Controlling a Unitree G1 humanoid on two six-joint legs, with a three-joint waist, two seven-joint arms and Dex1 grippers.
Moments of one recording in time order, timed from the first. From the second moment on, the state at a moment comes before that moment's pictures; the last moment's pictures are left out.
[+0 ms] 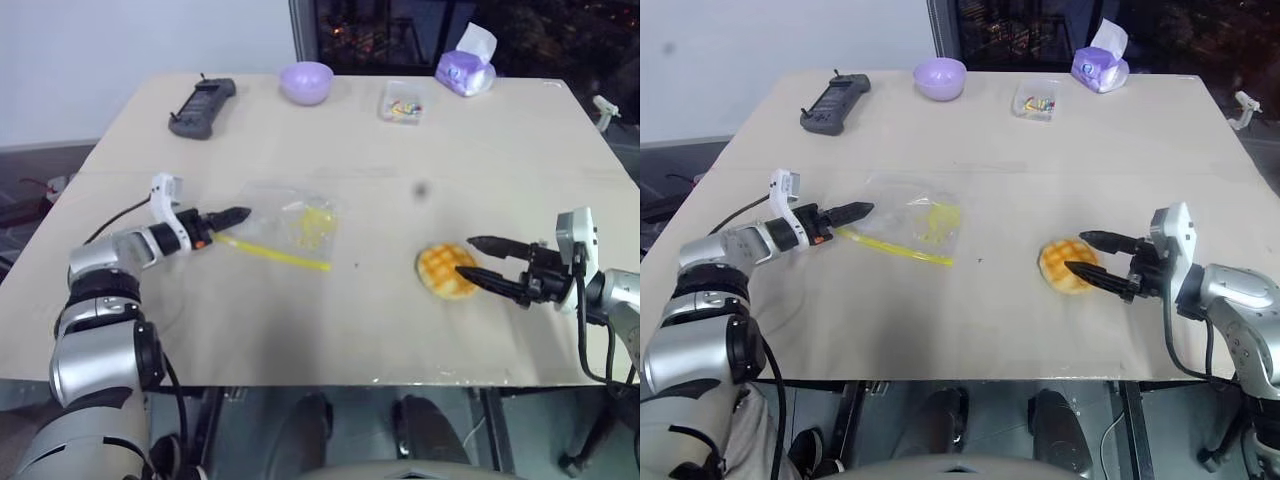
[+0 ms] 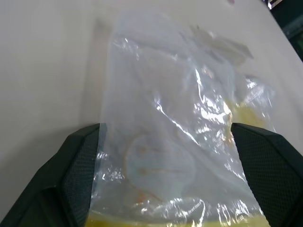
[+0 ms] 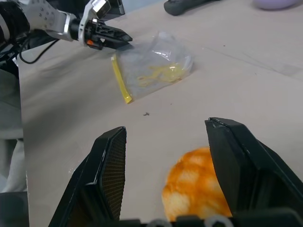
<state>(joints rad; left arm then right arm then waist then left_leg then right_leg) -0.85 0.73 0.23 0.96 -0.31 0.70 -1.06 -0.09 -0.75 -0.21 -0.35 0.67 0.47 0.99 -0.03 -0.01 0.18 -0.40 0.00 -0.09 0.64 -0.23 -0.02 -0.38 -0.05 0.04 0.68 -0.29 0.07</state>
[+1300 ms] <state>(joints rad) -0.47 0.35 0.78 0.14 -1.17 1.61 -0.68 -0.22 -0.72 0.06 -0.35 0.34 0.34 0.88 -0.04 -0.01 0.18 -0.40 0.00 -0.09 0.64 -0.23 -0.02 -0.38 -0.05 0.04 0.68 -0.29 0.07</state>
